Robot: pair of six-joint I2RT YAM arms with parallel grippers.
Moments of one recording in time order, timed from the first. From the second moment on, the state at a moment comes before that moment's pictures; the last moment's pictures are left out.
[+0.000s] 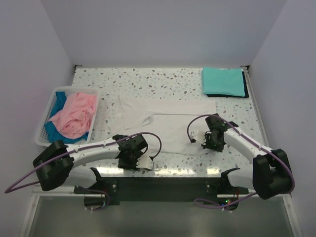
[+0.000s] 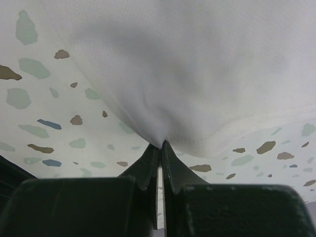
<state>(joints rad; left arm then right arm) -0.97 1.33 0.64 -0.82 0.06 0.74 0.32 1.26 0.65 -0.83 0.01 -0.99</state>
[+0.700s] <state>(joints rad) -0.69 1.05 0.86 -0.97 0.17 0.81 0.31 1.07 0.75 -1.08 -0.05 -1.00</state>
